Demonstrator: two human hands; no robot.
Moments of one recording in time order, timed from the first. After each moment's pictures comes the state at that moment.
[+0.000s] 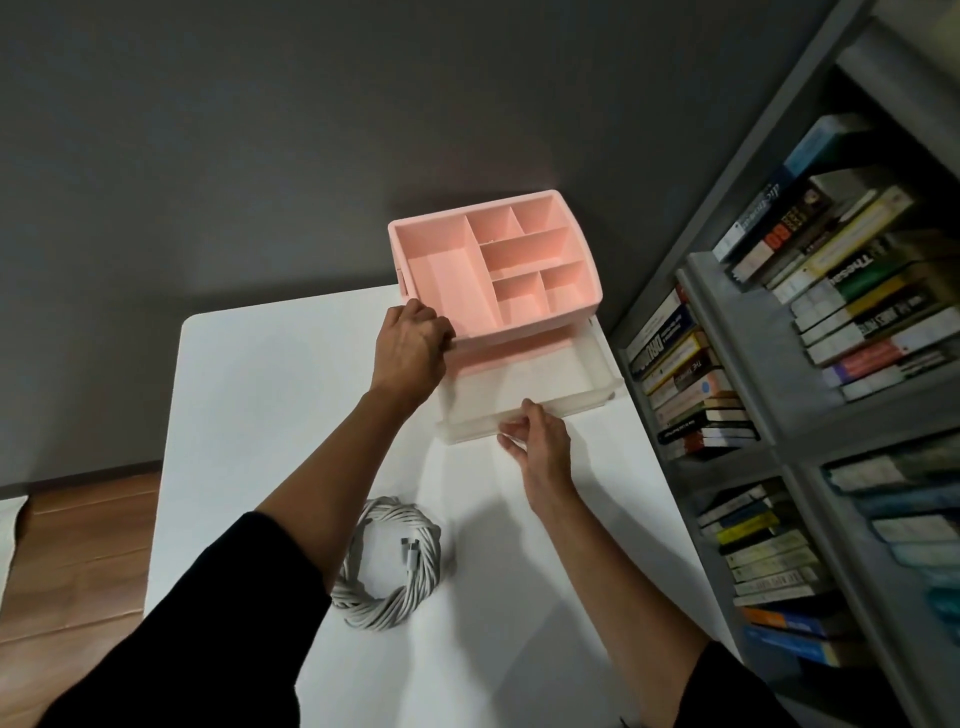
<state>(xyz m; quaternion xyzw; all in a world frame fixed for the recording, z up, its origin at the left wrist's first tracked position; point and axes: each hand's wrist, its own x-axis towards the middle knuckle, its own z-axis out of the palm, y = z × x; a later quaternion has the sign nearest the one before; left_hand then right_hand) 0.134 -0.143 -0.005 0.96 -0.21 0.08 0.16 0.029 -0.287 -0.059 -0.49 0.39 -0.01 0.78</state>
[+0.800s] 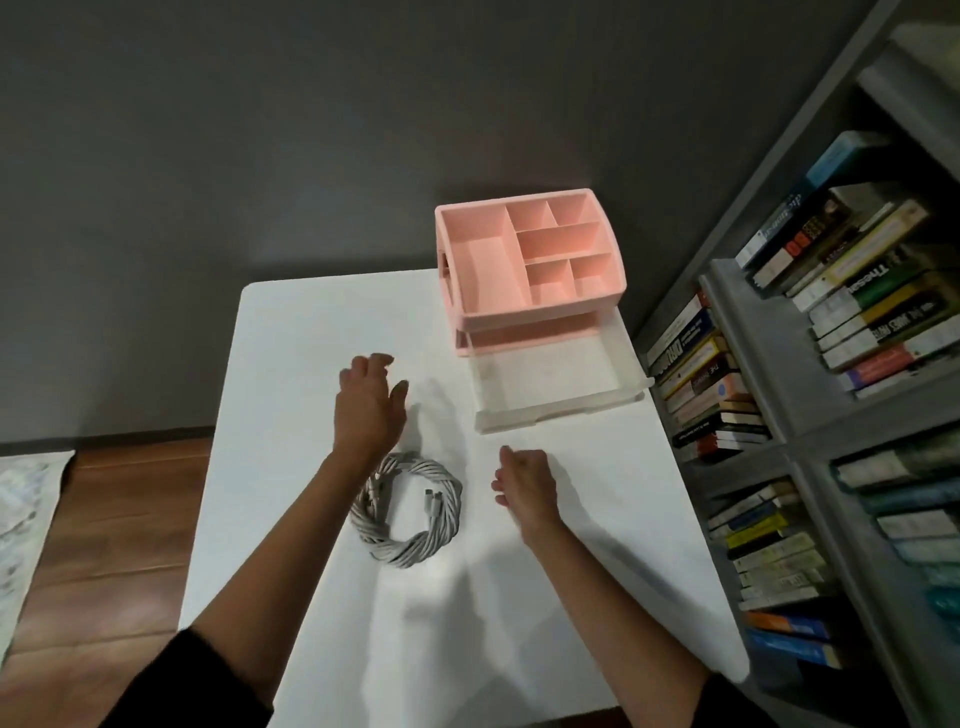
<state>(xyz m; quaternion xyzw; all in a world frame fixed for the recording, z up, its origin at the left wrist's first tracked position) 0.030 -0.069 -0.024 0.95 0.04 0.00 0.30 -0.044 -0.246 -0.067 -0.73 0.35 0.14 0.57</state>
